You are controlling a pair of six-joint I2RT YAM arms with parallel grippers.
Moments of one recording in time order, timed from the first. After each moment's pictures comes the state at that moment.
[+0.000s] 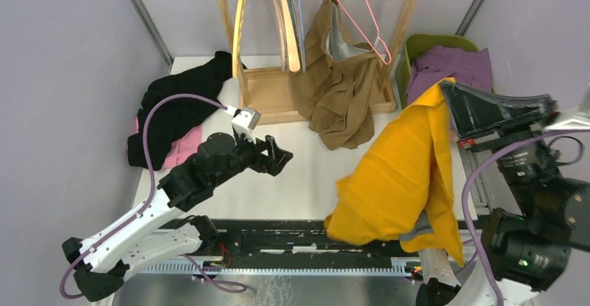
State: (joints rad) left arm -0.87 0.78 0.87 -0.40 -0.09 -0.43; right arm -0.31 0.79 1.89 -0.50 -0.64 0.83
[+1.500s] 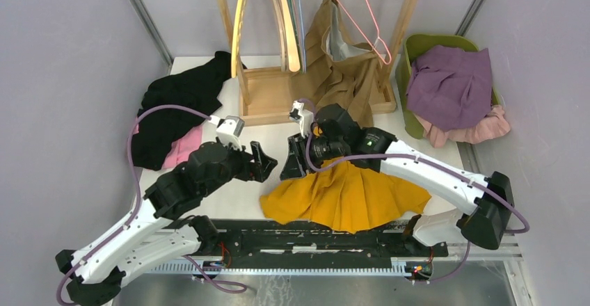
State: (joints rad) left arm -0.87 0.68 0.86 -0.61 -0.21 -0.54; right arm 0.94 1.36 1.22 -0.42 -0.51 0.60
